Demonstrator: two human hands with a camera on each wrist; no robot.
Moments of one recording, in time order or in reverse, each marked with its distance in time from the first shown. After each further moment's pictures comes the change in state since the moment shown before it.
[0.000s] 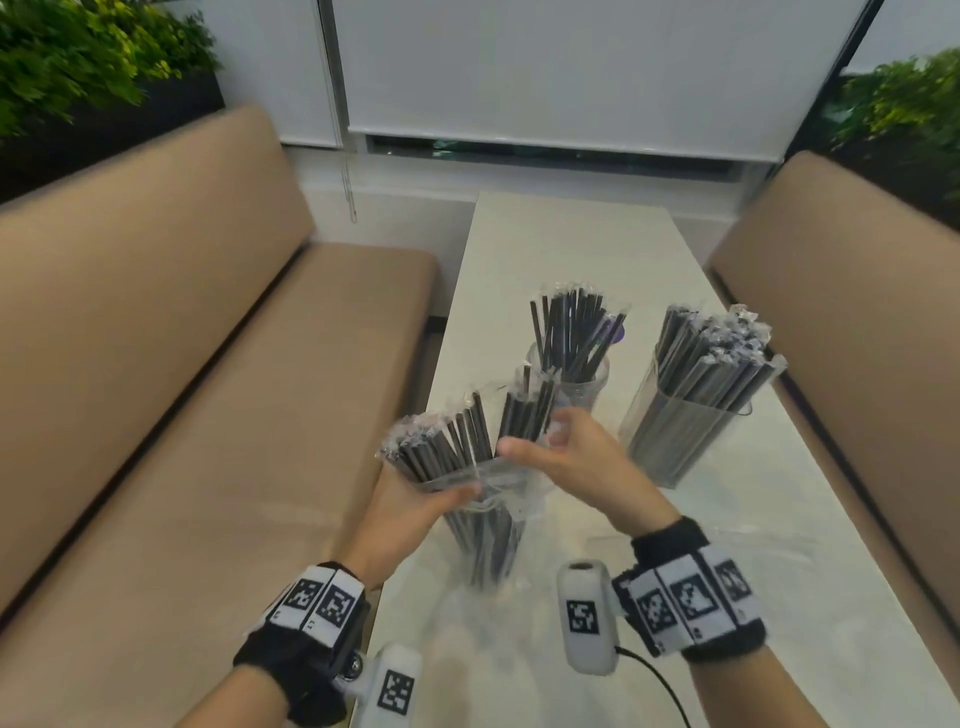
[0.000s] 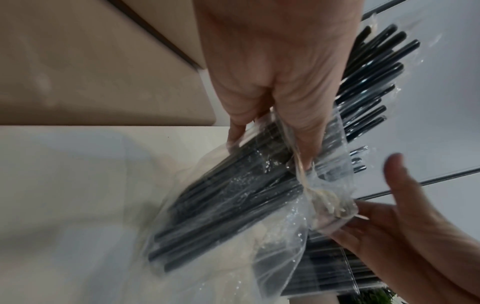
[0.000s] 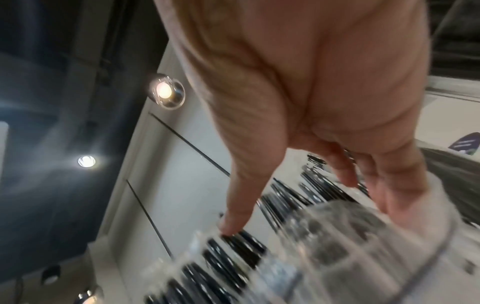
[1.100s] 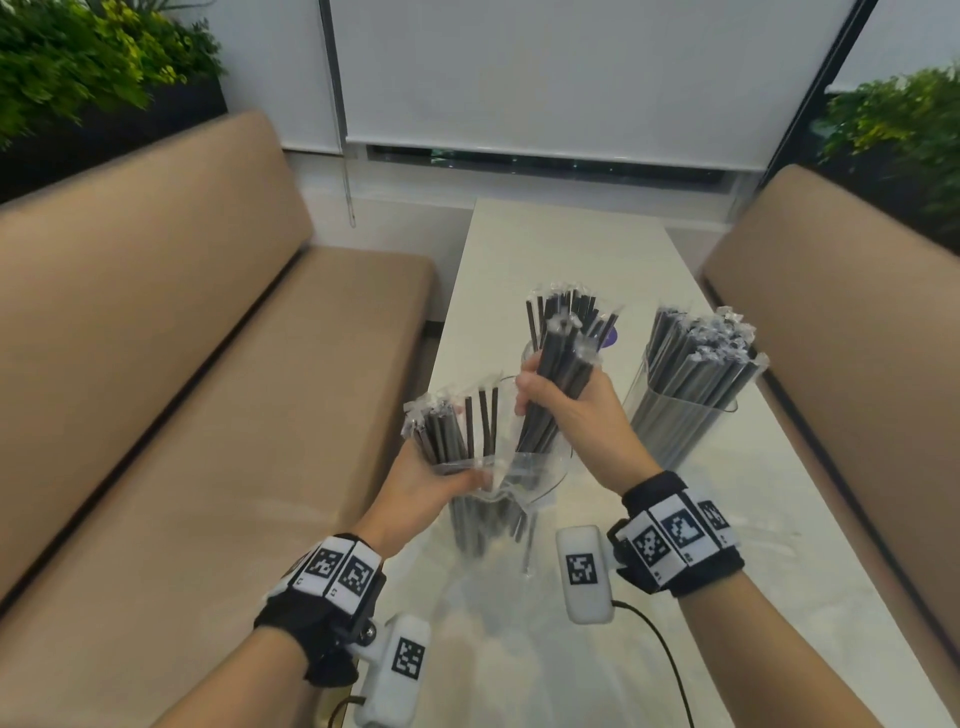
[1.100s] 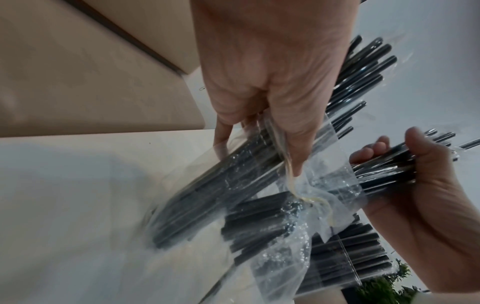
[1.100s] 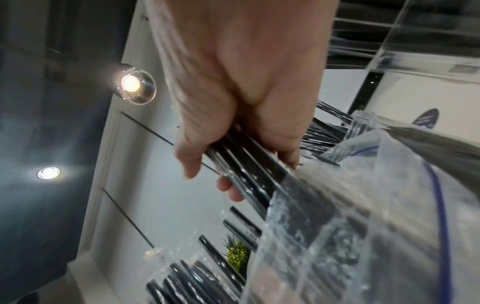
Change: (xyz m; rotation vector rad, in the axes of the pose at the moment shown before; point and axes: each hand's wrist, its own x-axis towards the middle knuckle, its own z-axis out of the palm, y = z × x) left_hand 0.009 0.009 0.011 0.008 -0.068 -0.020; right_hand 0.019 -0.003 -0.007 0.463 0.082 -0.444
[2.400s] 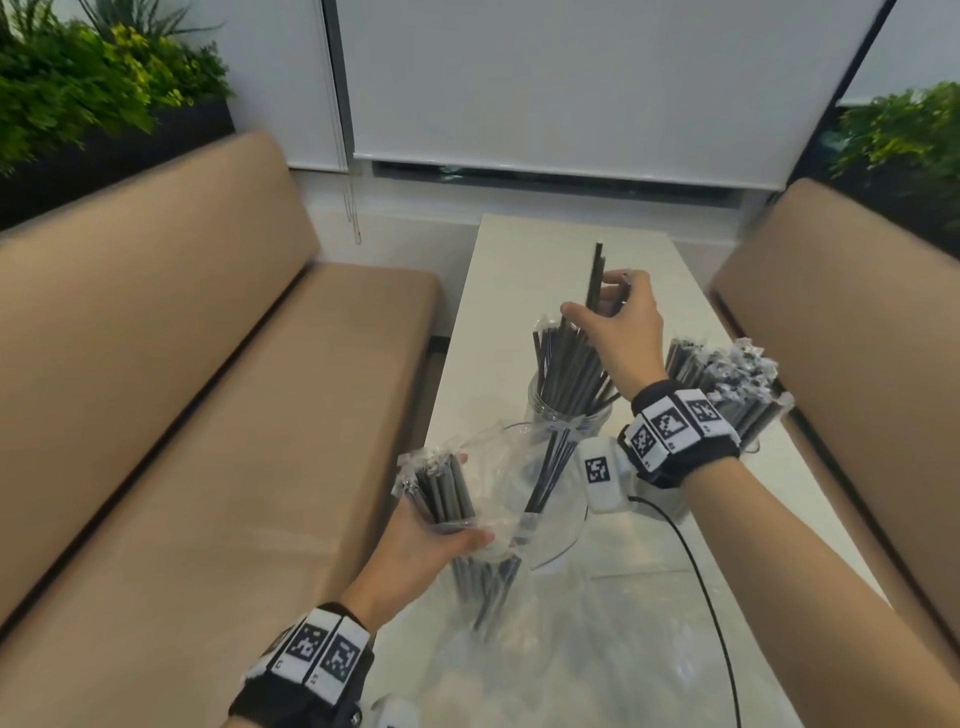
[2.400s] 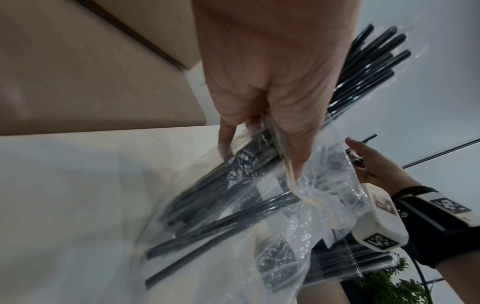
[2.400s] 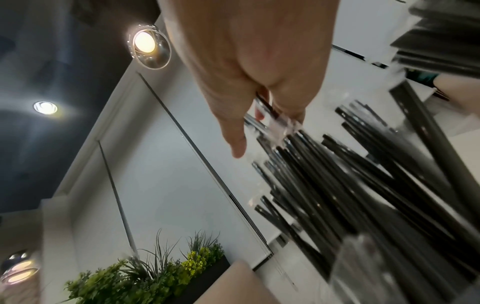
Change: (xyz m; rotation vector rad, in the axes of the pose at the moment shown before) left_hand 0.004 -0.028 -0.008 -0.005 0.027 -0.104; right_hand 0.112 -0.014 -0.042 -0.336 0.462 0.023
